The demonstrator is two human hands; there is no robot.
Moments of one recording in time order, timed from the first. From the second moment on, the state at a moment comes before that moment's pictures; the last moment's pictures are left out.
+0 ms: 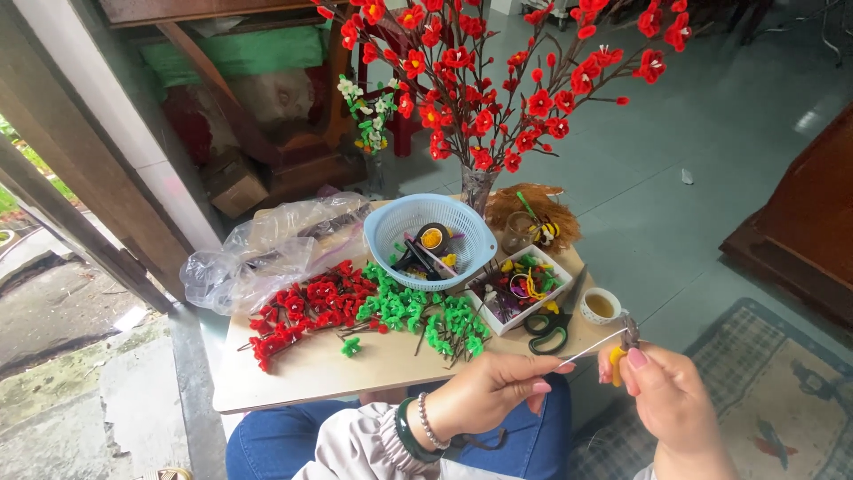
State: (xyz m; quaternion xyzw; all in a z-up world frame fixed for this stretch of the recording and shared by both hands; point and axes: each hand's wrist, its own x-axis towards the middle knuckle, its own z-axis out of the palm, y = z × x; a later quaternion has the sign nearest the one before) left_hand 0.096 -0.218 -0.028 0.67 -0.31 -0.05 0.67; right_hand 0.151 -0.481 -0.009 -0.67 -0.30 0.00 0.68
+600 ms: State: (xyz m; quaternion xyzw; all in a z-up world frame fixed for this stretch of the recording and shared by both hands) left_hand 0.077 -0.220 0.042 0.66 -0.38 0.01 0.64; right_hand 0.121 -0.453 0.026 -0.73 -0.28 -0.01 0.62
